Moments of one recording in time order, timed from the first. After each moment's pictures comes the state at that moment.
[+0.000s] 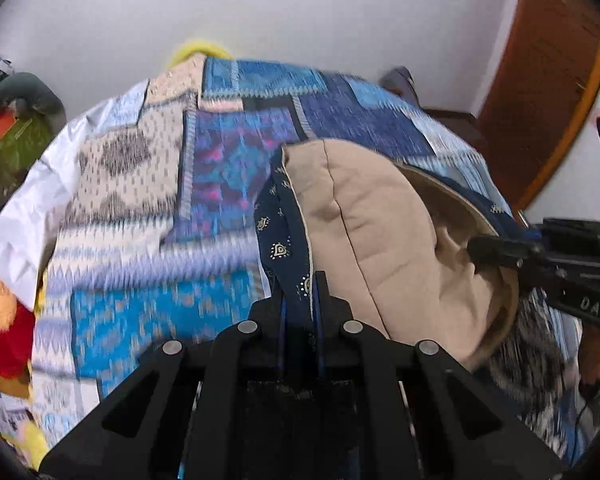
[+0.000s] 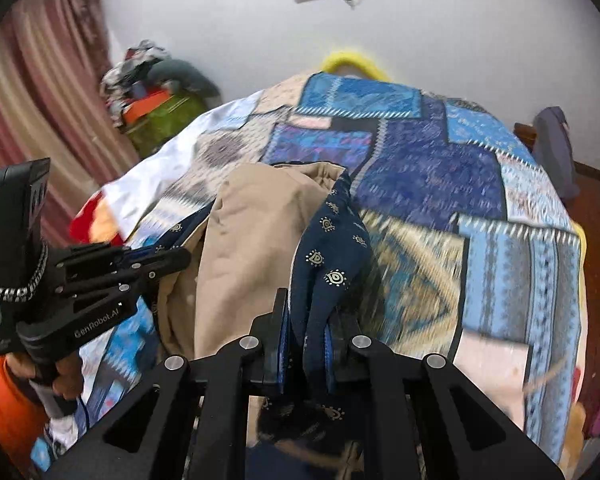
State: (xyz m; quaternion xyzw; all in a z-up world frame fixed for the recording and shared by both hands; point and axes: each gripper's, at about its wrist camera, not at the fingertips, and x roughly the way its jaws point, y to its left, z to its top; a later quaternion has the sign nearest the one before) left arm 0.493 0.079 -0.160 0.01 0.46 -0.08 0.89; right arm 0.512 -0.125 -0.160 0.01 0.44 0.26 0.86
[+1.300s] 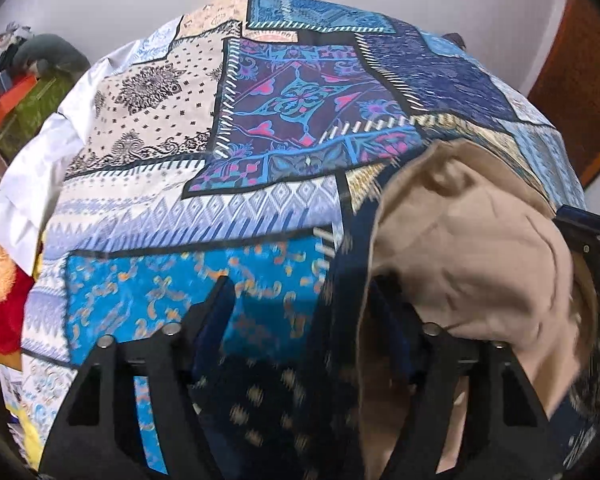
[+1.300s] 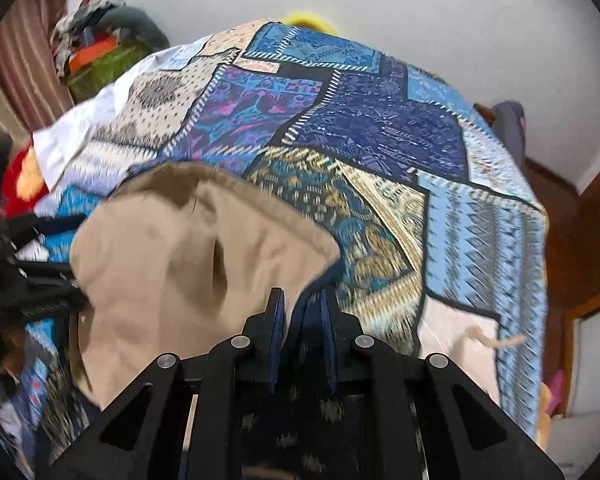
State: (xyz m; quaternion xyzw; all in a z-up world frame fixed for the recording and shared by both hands) left arm 0.551 0.108 -0.235 0.00 0.51 0.00 0.86; right arm 0.558 -0.108 -0.212 -0.07 0.49 0.15 0.86
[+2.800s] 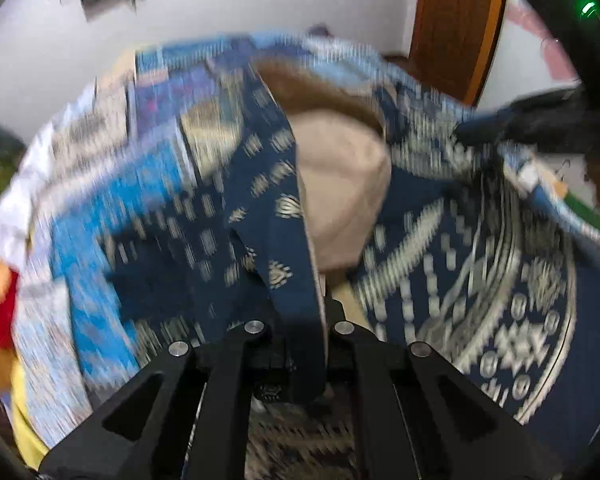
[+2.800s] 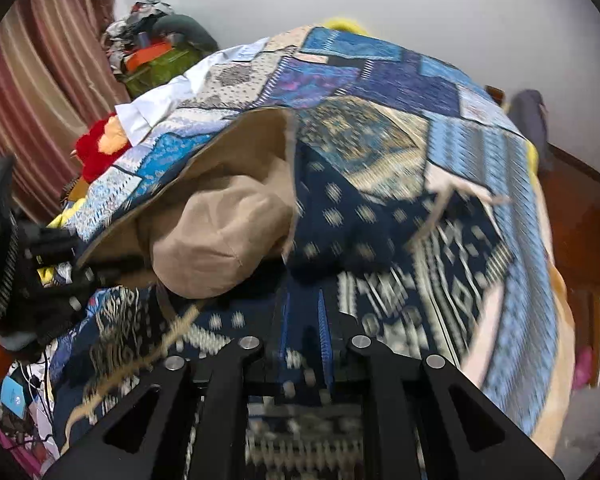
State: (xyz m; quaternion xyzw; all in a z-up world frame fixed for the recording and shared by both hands) left arm 0.313 0.035 -0.211 0.10 0.47 -0.17 0.86; right arm 0.350 -0.173 -0.181 -0.04 0.48 0.22 0.85
